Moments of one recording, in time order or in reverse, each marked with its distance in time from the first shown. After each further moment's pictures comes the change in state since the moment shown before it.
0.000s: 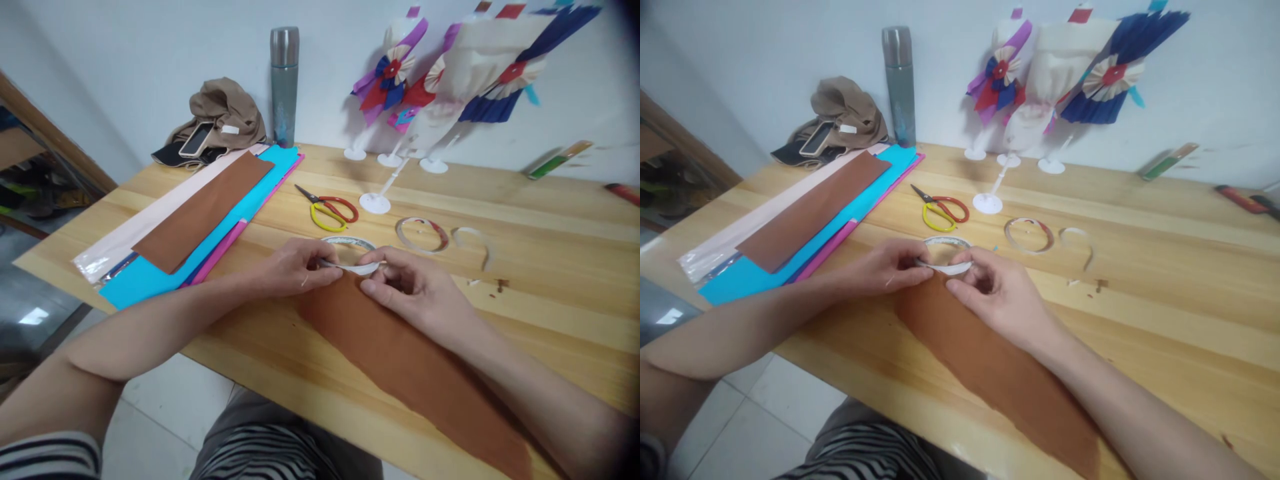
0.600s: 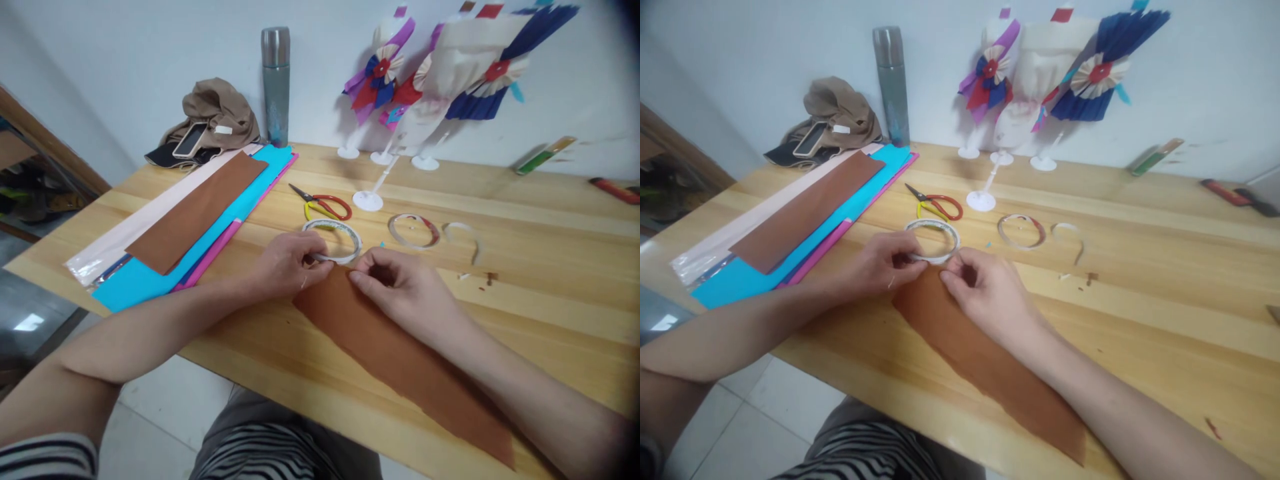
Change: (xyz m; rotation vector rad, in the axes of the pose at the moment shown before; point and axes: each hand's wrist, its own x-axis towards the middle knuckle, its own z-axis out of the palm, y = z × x) left_hand 0.001 -0.005 0.012 0.258 0.221 0.095; right_hand 0.001 -0.001 0.005 -0.208 0.102 0.024
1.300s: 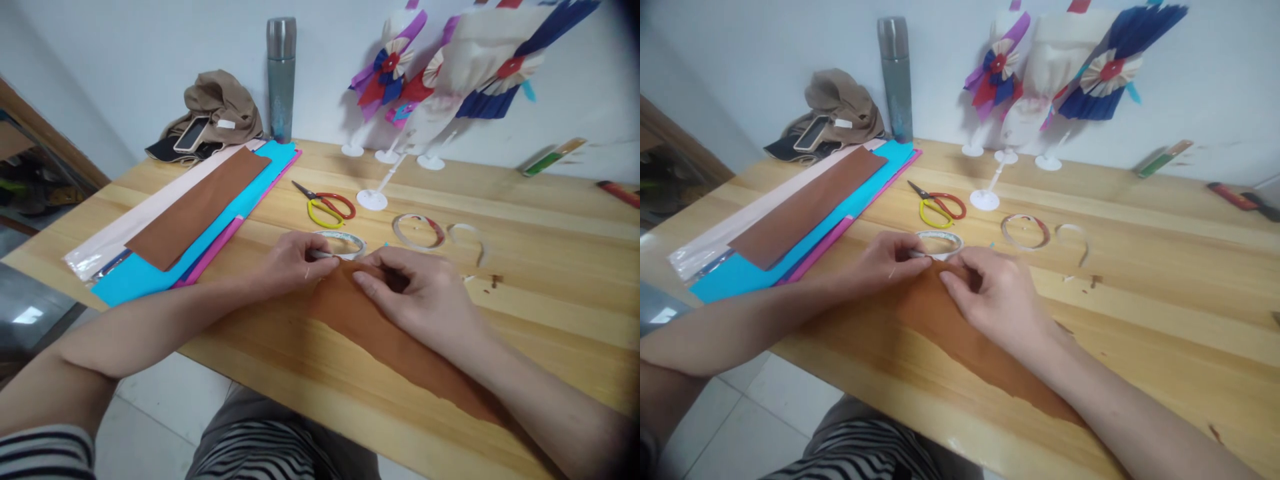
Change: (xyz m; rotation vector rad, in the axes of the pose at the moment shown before) left_hand 0.002 0.008 0.001 -0.313 -0.041 -0.249; right_hand -0.004 -0.007 -0.007 -0.184 0.086 -0.236
